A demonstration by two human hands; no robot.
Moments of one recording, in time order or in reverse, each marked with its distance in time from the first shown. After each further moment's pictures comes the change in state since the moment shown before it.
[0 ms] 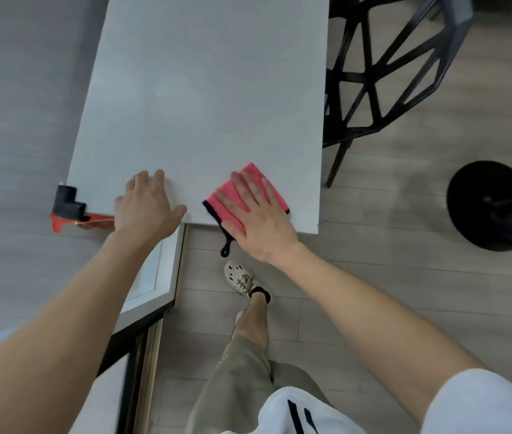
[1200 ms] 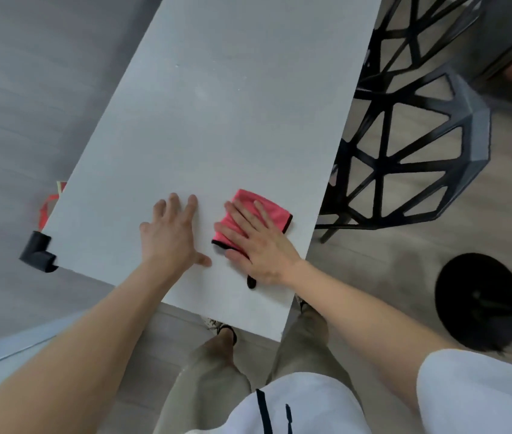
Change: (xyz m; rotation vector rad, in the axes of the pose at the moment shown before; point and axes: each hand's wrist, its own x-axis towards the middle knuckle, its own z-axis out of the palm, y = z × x) left_hand 0.075 0.101 -0.039 0.062 -0.065 -0.104; right_hand 0.119 0.133 -0.029 0.051 -0.074 -0.423
